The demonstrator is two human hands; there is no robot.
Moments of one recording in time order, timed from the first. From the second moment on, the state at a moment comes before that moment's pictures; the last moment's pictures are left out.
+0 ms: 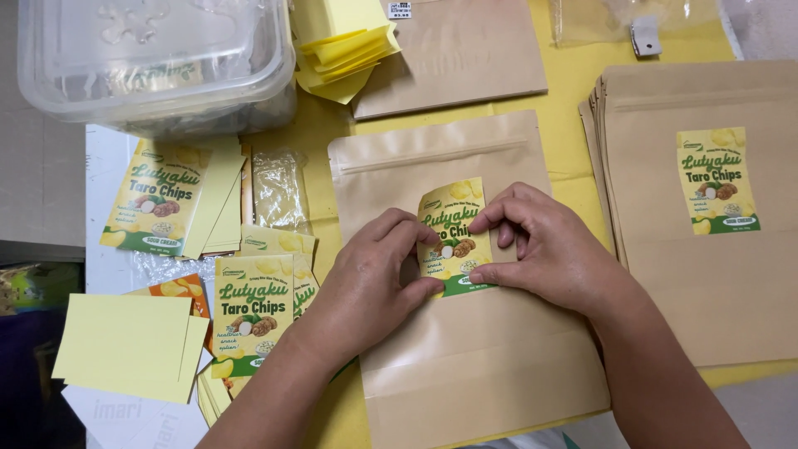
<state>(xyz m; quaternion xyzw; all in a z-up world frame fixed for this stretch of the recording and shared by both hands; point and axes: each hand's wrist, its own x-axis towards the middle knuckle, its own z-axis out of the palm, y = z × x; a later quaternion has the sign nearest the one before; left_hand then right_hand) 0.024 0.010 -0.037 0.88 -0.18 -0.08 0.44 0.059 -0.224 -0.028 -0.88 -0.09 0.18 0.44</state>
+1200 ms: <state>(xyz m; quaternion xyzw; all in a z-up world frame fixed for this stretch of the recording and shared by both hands) 0.025 0.010 -0.033 0.88 -0.19 -0.08 0.43 0.060 -0.225 -0.031 -0.87 -0.10 0.18 0.44</state>
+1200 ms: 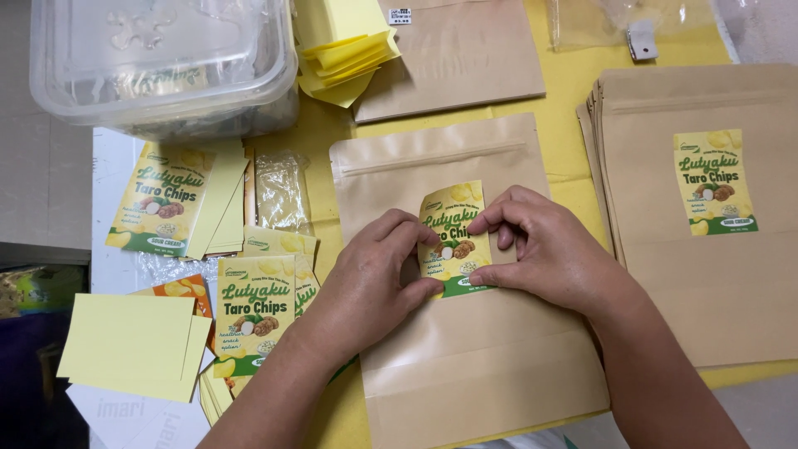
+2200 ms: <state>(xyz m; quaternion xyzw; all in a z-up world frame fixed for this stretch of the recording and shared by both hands) 0.006 -0.008 -0.054 0.93 -0.31 0.01 0.18 0.046 -0.217 0.002 -0.89 -0.33 0.18 0.25</state>
